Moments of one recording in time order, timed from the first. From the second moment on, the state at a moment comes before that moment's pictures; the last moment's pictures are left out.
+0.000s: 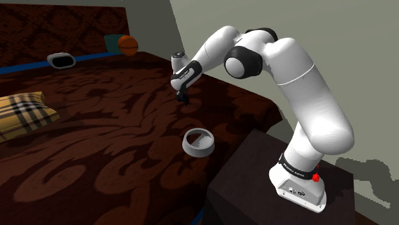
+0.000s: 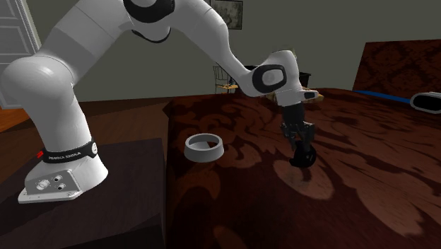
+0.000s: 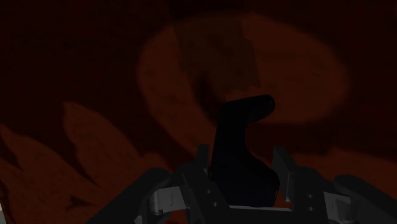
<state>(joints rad) 0.25 0.81 -0.45 -1.55 0.01 2.51 -0.21</state>
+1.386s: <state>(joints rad) 0.32 0.61 -0.50 -1.60 -0.04 2.36 -0.21</state>
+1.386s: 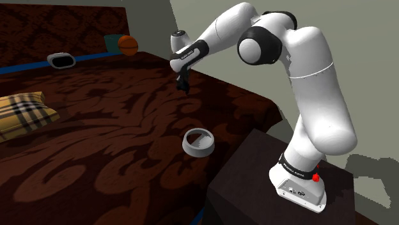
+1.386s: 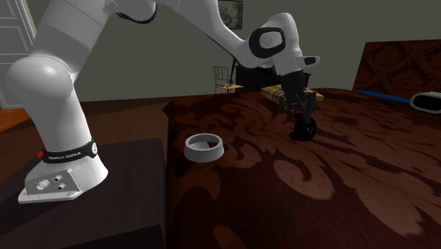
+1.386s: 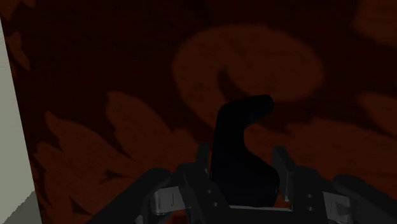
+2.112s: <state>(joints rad) 0.60 0.25 -0.61 -2.09 -0.29 2.45 0.06</state>
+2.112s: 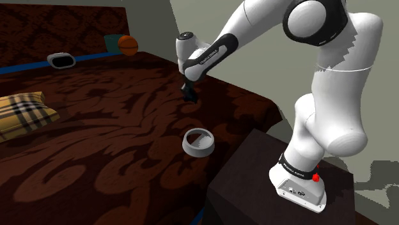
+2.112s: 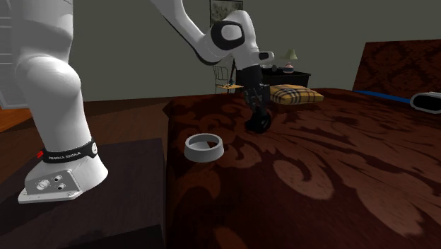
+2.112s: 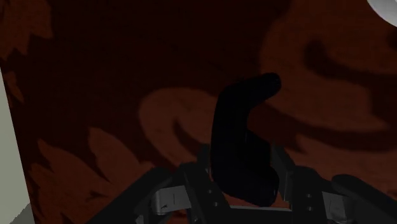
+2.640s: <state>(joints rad) 0.75 -0.02 -0.60 -2.33 -0.53 2.38 0.36</state>
